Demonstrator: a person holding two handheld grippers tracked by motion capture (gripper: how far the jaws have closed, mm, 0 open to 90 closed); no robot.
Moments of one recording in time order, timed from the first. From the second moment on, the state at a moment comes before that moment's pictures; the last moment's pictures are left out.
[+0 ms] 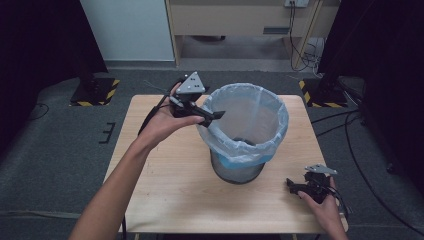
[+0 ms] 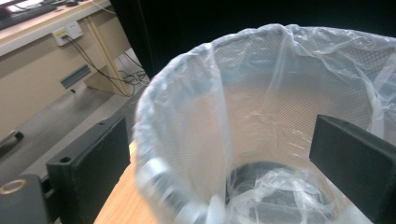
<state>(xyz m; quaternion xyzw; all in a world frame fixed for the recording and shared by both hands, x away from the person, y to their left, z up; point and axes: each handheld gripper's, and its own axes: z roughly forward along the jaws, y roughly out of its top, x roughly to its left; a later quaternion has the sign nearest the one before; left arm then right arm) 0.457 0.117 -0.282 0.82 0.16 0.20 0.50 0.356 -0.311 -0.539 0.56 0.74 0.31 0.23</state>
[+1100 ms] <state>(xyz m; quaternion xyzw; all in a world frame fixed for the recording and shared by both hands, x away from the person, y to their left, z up) 0.458 0.221 -0.389 0.81 0.30 0.20 0.47 0.356 -0.311 -0.539 0.56 0.74 0.31 0.23</state>
